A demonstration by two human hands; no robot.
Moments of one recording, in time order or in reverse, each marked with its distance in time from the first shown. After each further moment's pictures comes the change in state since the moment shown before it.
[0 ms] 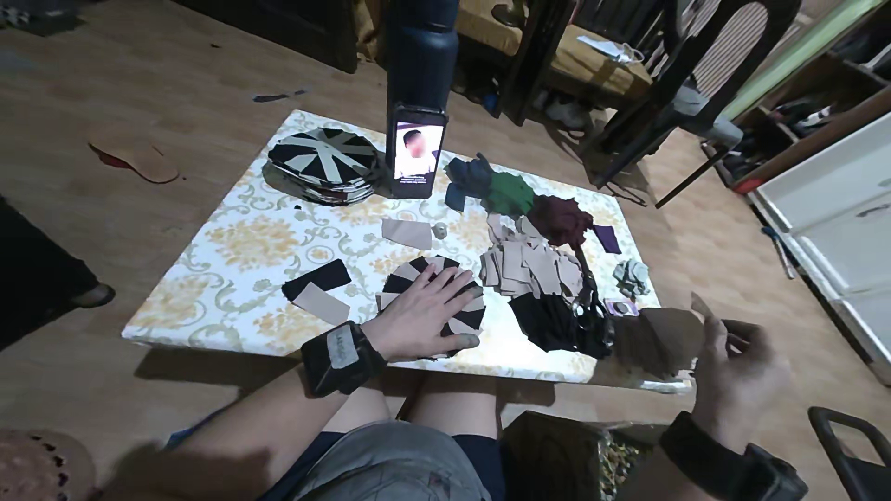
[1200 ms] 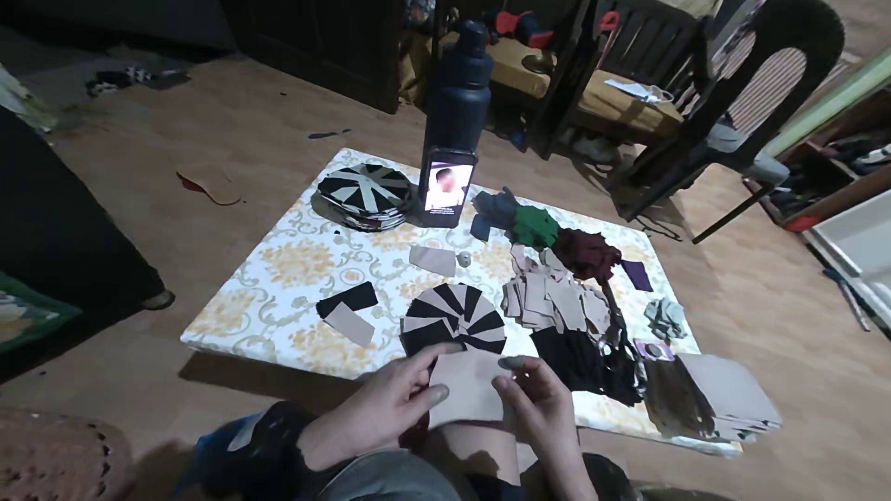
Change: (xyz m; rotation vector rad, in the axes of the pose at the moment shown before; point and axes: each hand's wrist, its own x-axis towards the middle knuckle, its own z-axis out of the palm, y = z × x) left_hand -0.096 0.046 -0.018 -0.873 0.185 -0.299; right_hand -0.134 -0.133 0.095 1.028 -0.700 -0.166
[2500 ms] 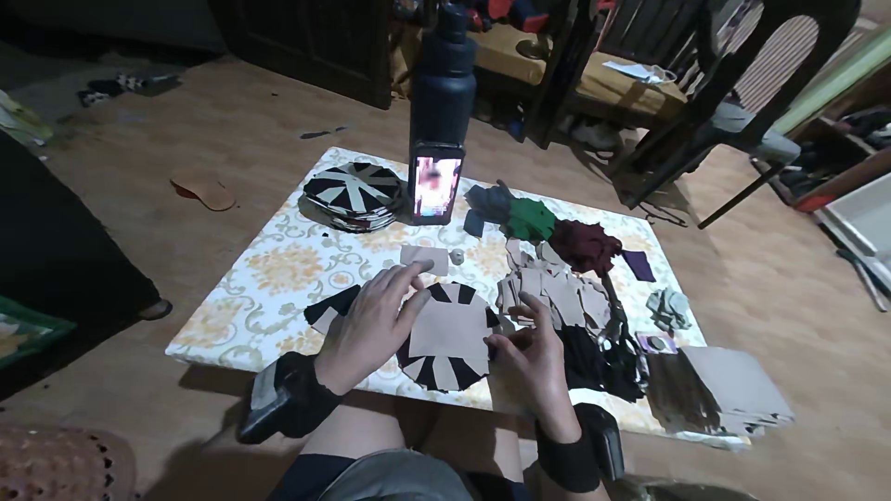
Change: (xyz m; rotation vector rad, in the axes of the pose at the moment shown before) left_hand 0.070 -0.007 -0.041 0.647 0.494 0.255; right_hand 0.059 0.020 -0.006 -0.297 0.063 0.003
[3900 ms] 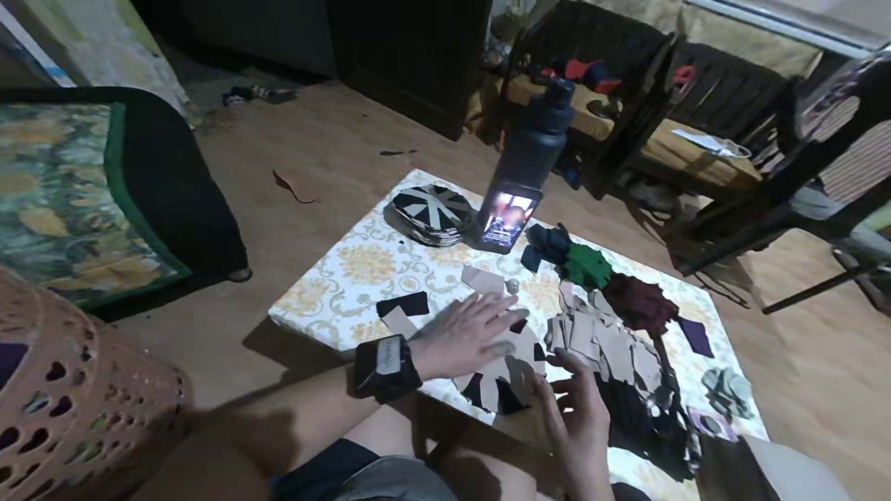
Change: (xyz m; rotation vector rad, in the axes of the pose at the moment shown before) left_hand 0.005 0.006 0.010 -0.017 -0.303 0.143; right_hand -0.023 -0.031 0.012 -0.129 0.037 -0.239
